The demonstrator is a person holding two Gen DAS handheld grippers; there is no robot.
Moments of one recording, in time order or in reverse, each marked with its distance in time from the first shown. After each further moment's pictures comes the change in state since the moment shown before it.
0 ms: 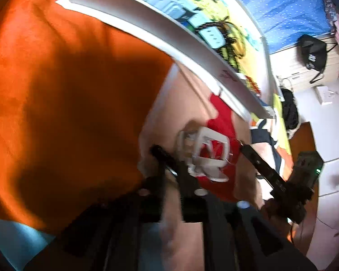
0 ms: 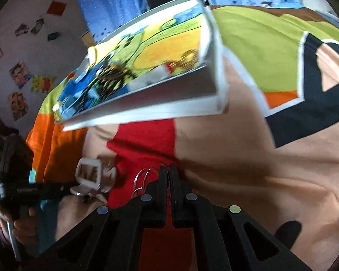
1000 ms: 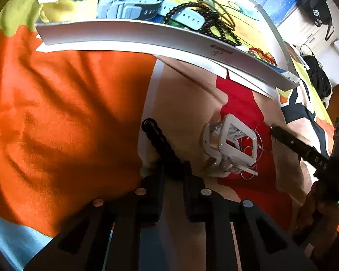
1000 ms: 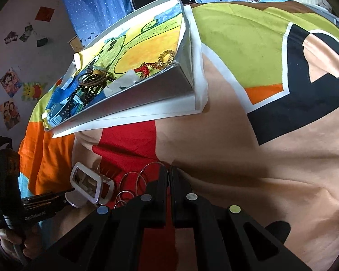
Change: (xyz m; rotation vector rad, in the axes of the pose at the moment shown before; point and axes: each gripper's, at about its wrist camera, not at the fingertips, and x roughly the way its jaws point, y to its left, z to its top) left arm 0.031 -0.034 -0.025 0.251 -0.058 0.342; right arm 0.008 -0.007 0.003 0.040 0.009 -0.048
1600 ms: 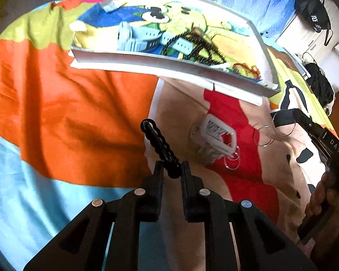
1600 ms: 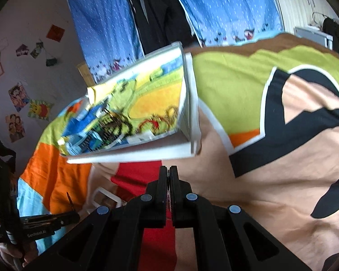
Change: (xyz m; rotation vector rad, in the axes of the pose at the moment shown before) left arm -0.054 -0.025 -0.017 -0.029 -0.095 0.071; right arm -0.068 0.004 0.008 -0.021 -0.231 0.024
